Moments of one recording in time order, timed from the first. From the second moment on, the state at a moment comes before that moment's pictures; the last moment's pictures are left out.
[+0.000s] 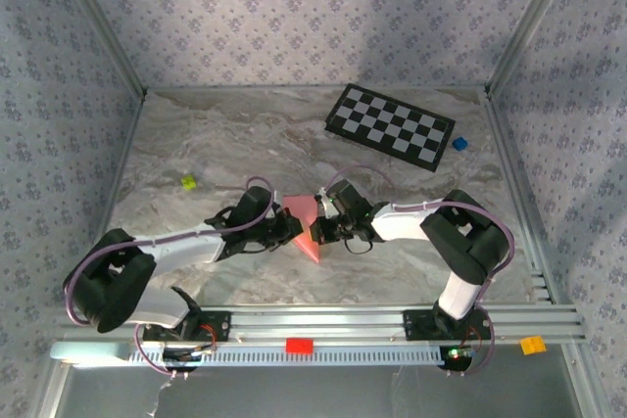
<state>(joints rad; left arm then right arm) -0.74 1.37 0.51 0.12 0.34 -1.19 0.78 1.72 0.75 0.07 -0.36 0.54</state>
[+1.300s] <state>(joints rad) -0.75 1.52 0.49 0.15 0.28 -1.13 0.79 1.71 0.75 0.05 -0.36 0.56</state>
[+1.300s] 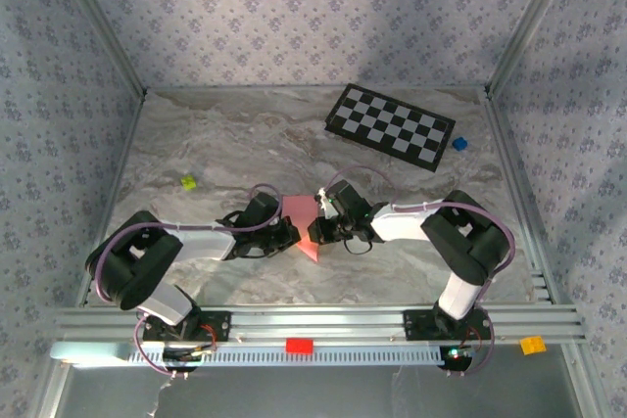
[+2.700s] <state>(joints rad) -0.76 1.52 0.51 0.14 0.27 -1.12 0.89 1.72 0.81 -0.13 -0.45 0.67</state>
